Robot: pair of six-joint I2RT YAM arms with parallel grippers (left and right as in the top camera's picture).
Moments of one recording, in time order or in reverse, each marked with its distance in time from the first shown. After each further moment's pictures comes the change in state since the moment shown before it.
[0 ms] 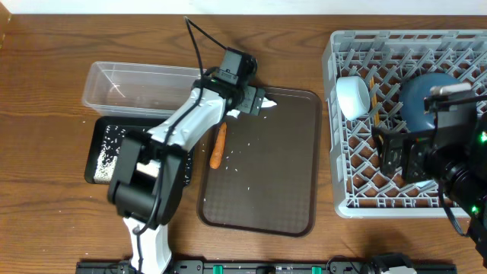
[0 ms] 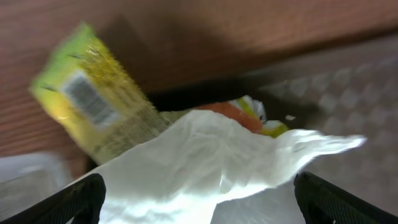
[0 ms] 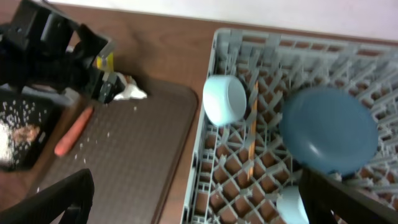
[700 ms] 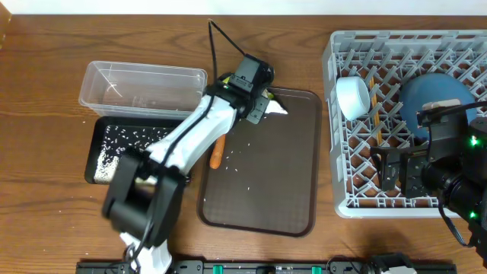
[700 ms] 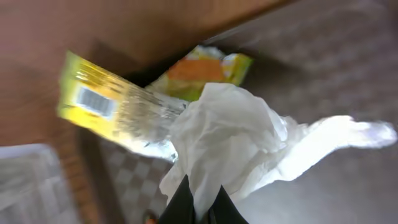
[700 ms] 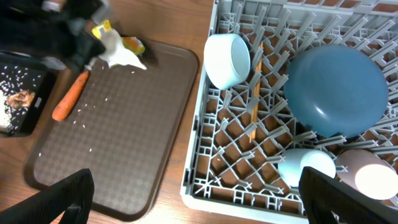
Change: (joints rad) left arm -0.093 -0.134 0.000 -0.138 -0.048 0.065; right arm 0.000 0.000 0.000 -0.112 0.000 0.000
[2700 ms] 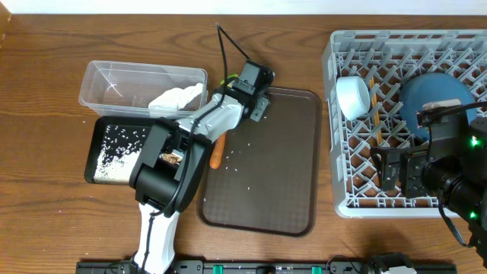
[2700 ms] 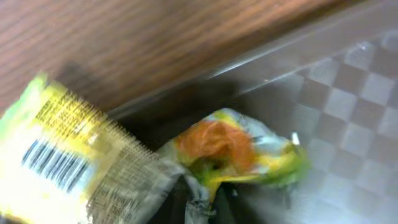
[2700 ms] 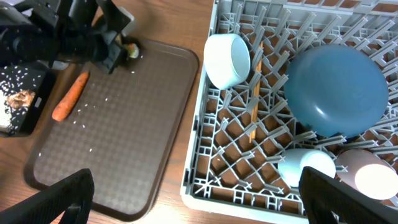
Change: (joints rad) left arm 0.017 0.251 0.006 0.253 -0.017 0.055; right arm 0.000 0.000 0.000 0.000 0.000 0.000
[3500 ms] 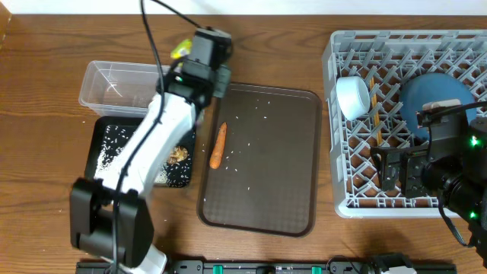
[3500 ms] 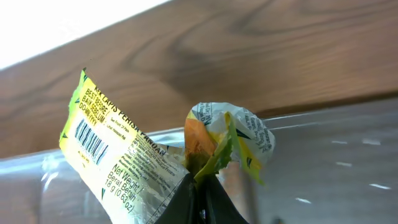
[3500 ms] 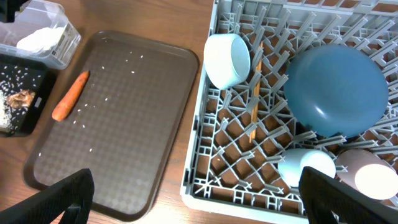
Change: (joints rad) left arm 0.183 -0.397 -0.002 -0.218 -0.176 -0.020; right arm 0.000 0.000 0.000 0.000 0.000 0.000
